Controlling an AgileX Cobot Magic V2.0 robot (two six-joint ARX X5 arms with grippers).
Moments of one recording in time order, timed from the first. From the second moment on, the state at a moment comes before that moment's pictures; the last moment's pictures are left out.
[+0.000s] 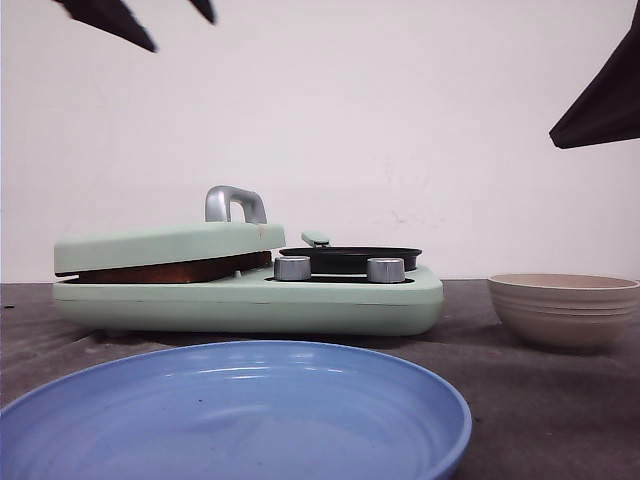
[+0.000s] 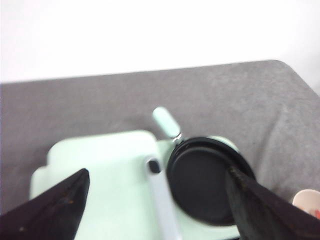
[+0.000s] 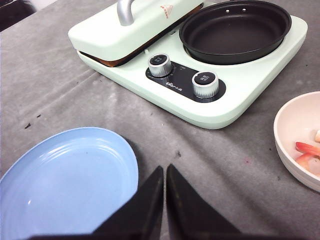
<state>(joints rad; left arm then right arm) -0.24 1.51 1.63 -0.60 0.24 -0.12 0.57 0.51 0.39 -0.27 -0.18 0.21</state>
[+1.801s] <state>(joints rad) -0.18 0.25 0.50 -0.43 0.47 -0.17 -0.12 1.16 0.91 -0.55 -0.48 0.36</state>
